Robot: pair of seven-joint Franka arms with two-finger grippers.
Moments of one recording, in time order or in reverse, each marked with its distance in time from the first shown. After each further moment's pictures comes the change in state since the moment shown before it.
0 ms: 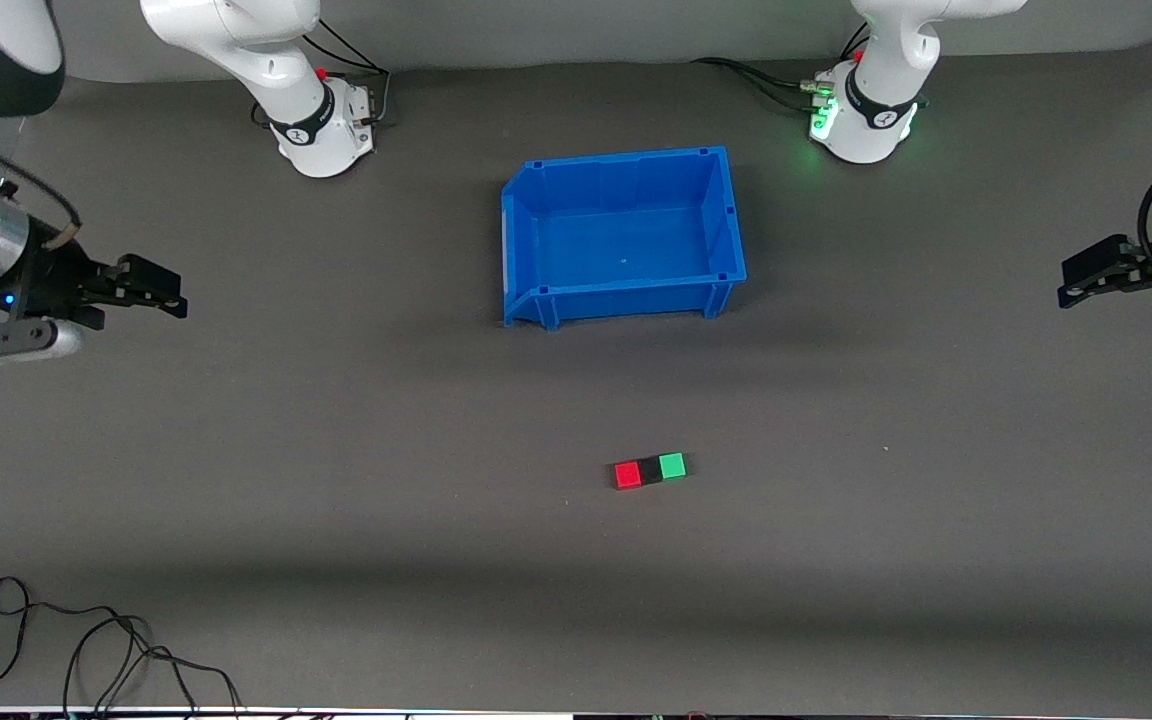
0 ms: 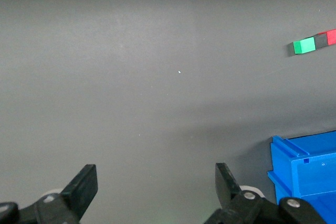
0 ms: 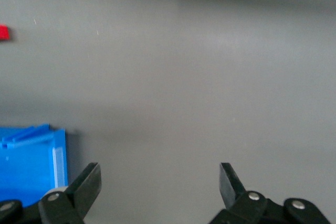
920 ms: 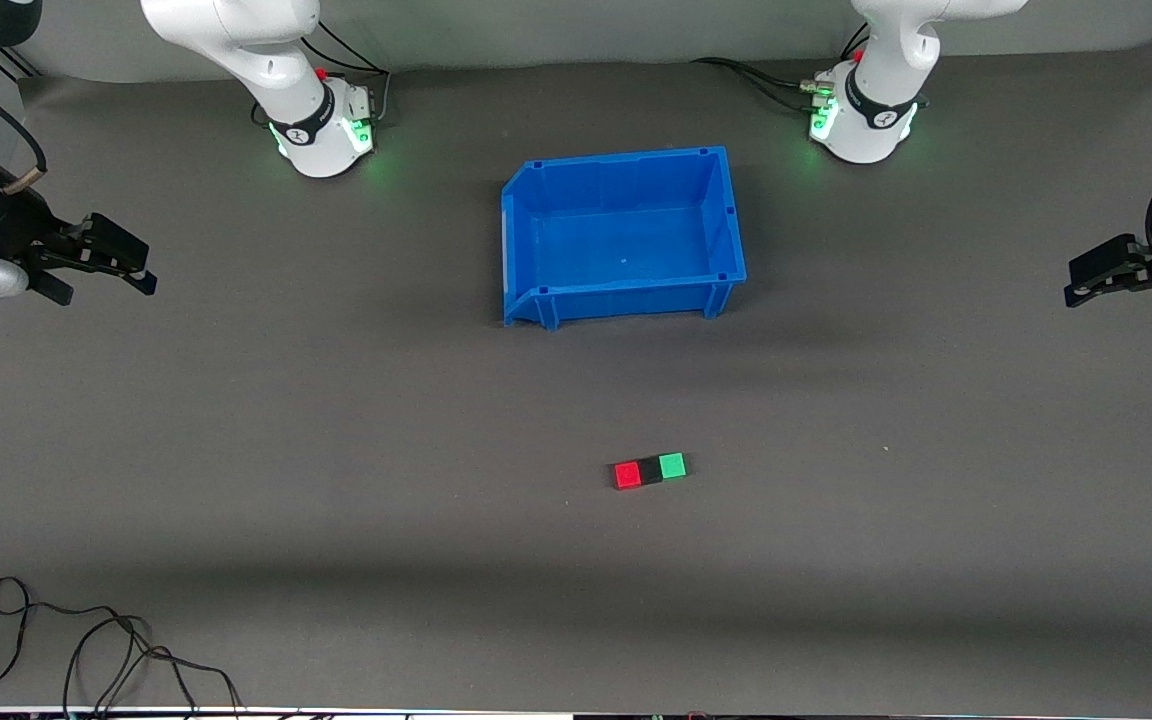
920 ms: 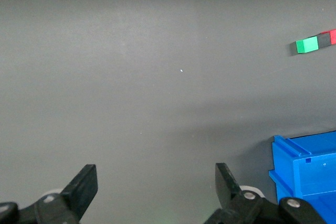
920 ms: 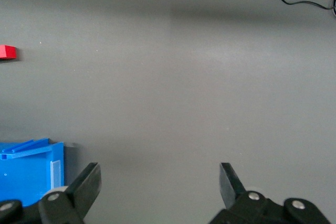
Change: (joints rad) left arm -0.028 0.001 0.037 -0.001 0.000 -0.004 0.000; right arm -0.045 -0.125 0.000 -0.121 0.012 0.061 -0.018
